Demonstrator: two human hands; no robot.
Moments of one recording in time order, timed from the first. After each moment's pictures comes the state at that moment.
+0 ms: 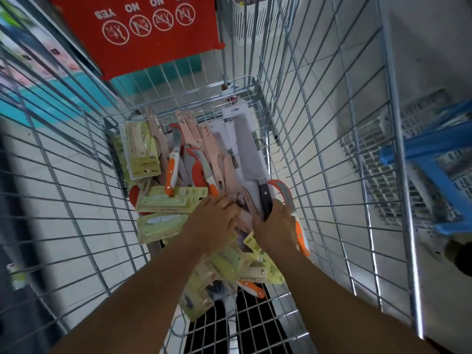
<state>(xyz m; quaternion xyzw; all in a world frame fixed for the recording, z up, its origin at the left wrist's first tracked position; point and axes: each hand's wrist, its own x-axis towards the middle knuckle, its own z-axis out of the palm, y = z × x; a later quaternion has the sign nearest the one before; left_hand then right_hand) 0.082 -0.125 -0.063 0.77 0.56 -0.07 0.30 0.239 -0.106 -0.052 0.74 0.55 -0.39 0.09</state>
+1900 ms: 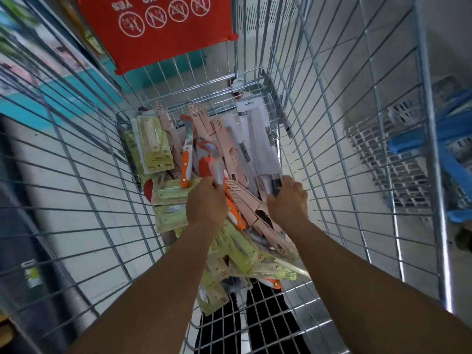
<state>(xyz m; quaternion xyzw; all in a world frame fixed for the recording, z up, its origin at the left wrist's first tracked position) 0.065 -0.113 -0.048 0.38 0.86 0.10 0.34 0.219 -0.081 -0.058 0.74 0.58 -0.32 0.08</state>
